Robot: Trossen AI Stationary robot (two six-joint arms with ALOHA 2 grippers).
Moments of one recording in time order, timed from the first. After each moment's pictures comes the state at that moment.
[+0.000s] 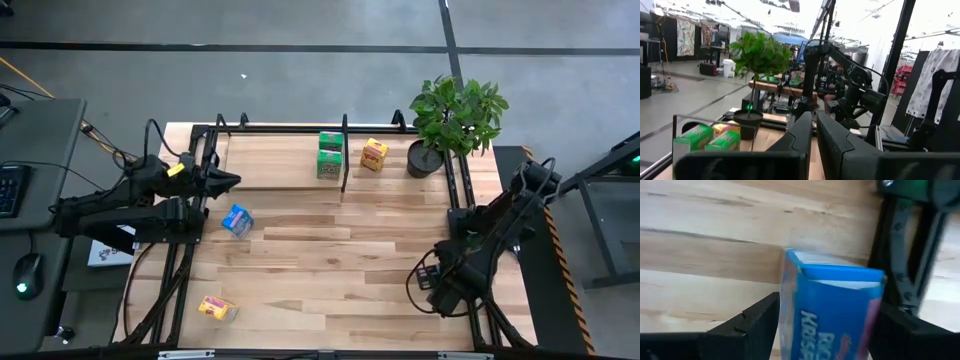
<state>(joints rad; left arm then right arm) 0.21 0.28 0.43 0.01 0.15 -0.18 0.90 1.47 1.02 -1.27 -0.03 2.30</state>
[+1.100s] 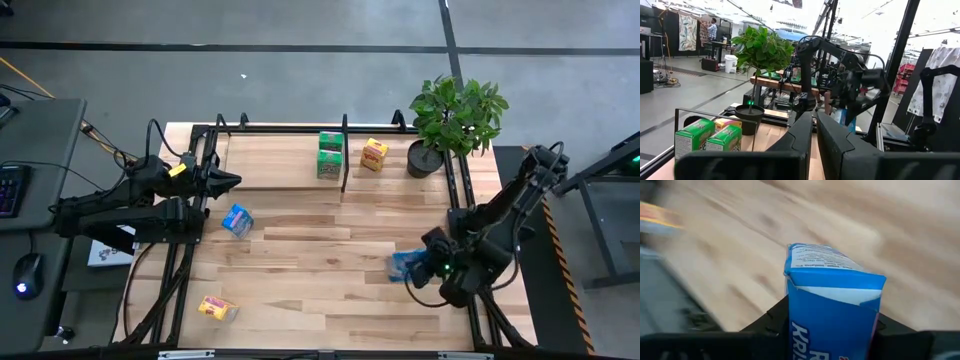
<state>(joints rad) 0.21 0.28 0.43 -0.01 0.15 -0.19 0.89 1.25 0.99 -0.99 0.55 1.89</state>
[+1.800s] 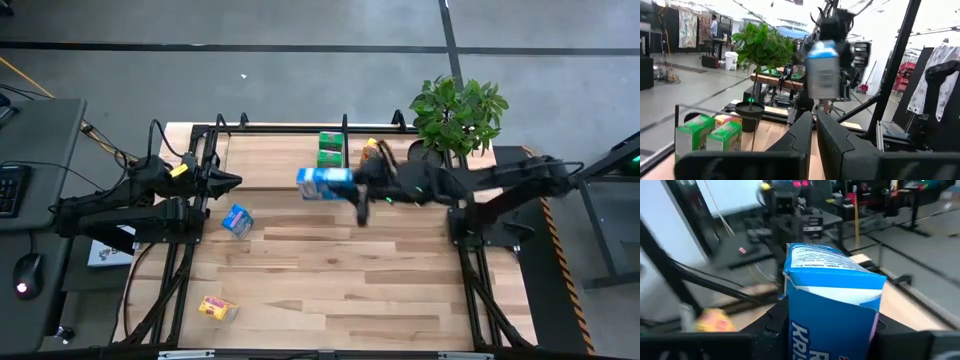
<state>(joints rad) 0.21 0.28 0.43 -0.02 0.15 -0.20 0.13 1.31 1.17 -0.01 0.29 0.22</state>
